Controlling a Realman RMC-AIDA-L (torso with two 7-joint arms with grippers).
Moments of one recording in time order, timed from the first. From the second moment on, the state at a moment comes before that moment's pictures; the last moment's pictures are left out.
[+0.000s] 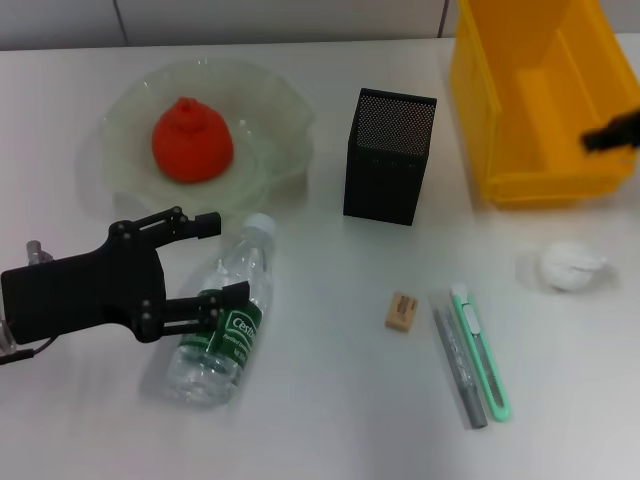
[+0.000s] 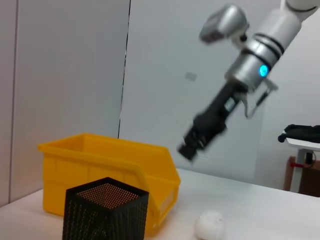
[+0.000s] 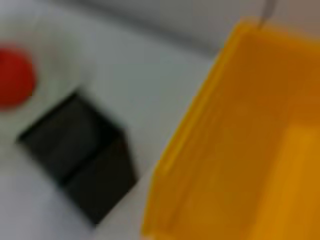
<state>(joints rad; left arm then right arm) -0.30 -2.07 0.87 0.70 1.74 1.70 -1.13 0.56 2.08 -0.98 -1.56 -2.65 -1.64 2.52</state>
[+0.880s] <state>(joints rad) -0.30 -2.07 0.88 0.68 1.74 1.66 -1.12 0.55 2.08 -1.17 -1.26 -2.66 -1.51 2.52</state>
